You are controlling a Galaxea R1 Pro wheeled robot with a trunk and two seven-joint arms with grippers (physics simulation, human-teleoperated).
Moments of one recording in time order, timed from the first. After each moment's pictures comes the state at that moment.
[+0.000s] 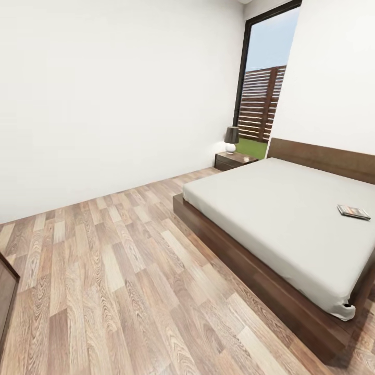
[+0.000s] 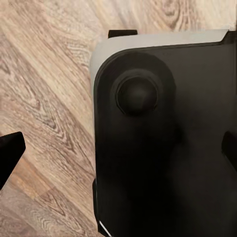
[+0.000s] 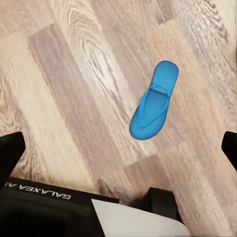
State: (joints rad) left arm -0.06 0.03 0.00 -0.03 0.00 -0.11 0.00; right arm -0.29 0.11 -0.04 -0.26 0.20 0.05 0.05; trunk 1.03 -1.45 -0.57
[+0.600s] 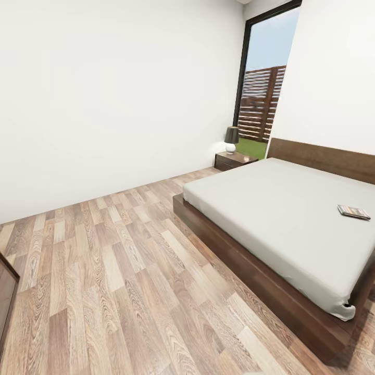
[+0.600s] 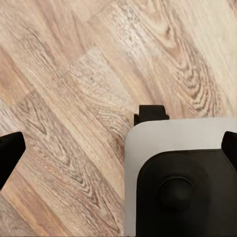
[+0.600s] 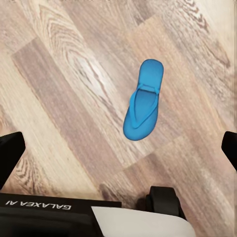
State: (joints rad) left arm -0.17 0.09 0.00 -0.08 -0.01 -0.10 0.00; right arm -0.31 0.07 -0.06 -0.26 0.07 0.07 0.03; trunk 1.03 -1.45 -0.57
